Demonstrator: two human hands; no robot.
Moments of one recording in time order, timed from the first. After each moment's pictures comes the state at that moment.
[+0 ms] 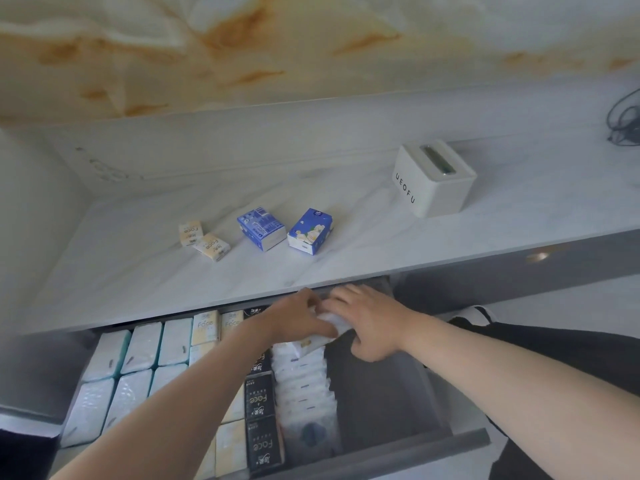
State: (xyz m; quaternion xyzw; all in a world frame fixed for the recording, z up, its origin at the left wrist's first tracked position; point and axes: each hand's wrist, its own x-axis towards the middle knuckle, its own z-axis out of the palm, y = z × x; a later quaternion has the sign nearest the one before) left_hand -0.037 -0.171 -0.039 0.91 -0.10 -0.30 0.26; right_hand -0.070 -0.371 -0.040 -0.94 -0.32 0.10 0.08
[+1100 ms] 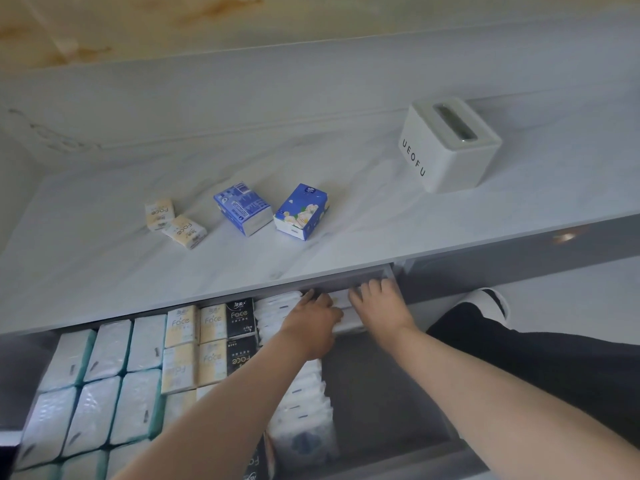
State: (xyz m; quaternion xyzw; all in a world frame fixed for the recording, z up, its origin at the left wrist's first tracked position) left_hand -0.024 -0.219 -0.129 0.93 -0.32 -0.18 0.00; right_hand -0.041 -0.382 -0.130 -0.94 -0.16 0.12 -0.29
